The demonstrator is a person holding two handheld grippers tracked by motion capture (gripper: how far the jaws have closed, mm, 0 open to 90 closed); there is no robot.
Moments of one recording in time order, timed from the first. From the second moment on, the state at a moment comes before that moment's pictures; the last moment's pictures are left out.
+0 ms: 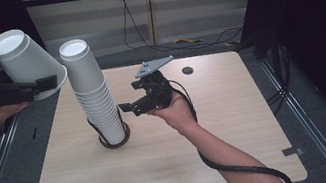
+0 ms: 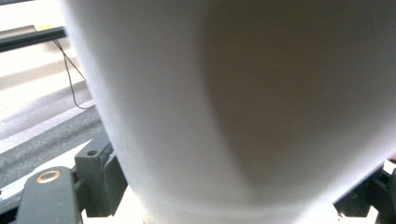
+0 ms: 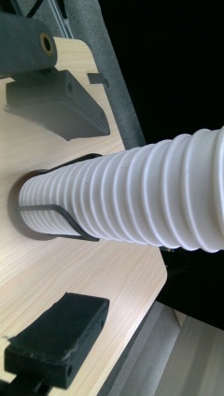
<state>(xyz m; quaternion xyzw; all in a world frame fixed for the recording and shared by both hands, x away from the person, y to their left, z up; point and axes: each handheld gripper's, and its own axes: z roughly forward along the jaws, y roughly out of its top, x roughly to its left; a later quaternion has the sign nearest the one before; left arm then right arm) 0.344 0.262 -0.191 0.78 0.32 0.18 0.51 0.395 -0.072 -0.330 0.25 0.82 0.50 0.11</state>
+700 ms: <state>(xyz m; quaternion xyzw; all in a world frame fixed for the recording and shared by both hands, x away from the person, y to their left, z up) 0.334 0.226 -0.211 0.81 0.28 0.14 0.51 0.386 -0.104 -0.349 0.25 0.83 0.48 0.11</state>
